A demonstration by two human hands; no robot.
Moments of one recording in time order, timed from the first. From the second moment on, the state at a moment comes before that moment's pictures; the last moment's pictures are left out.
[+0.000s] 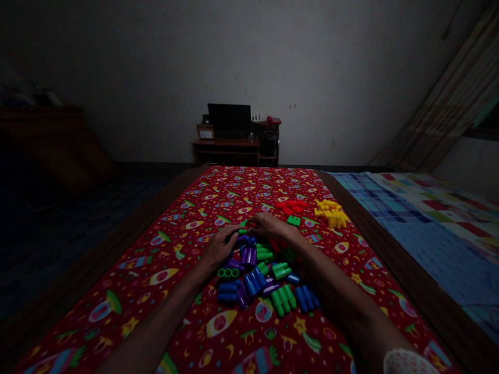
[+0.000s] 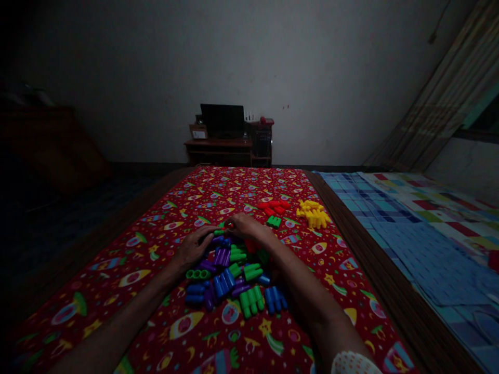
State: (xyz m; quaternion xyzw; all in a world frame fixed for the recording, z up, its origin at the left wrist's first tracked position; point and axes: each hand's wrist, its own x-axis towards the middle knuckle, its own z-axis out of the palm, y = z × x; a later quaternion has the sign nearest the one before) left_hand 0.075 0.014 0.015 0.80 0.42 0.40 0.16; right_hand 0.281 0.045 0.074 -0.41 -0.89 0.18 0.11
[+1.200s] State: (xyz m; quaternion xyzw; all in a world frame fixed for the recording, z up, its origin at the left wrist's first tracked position) left_hand 0.076 0.015 0.014 0.80 0.42 0.40 0.16; right_hand 0.388 0.054 0.091 -0.73 -0.68 0.06 0.02
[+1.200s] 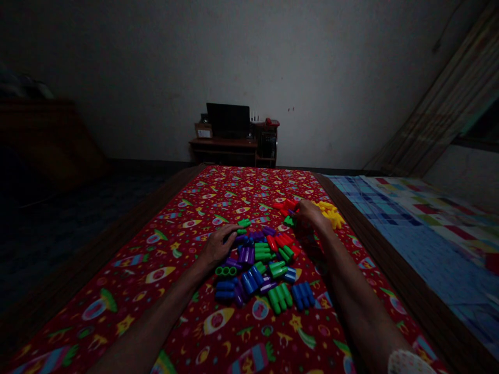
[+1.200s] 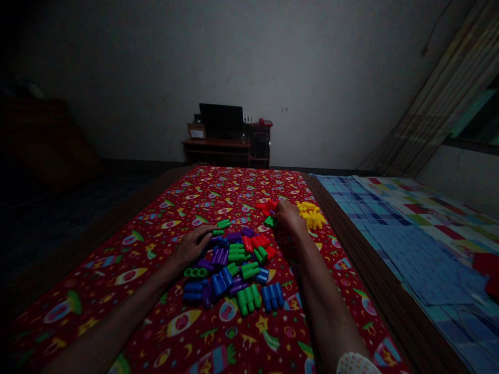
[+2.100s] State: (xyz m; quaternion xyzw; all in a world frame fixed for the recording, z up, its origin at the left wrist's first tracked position) left_hand 0.076 0.015 0.015 0.80 0.42 0.40 0.16; right_hand 0.364 0.043 0.116 -0.60 -0.78 0.14 0.09
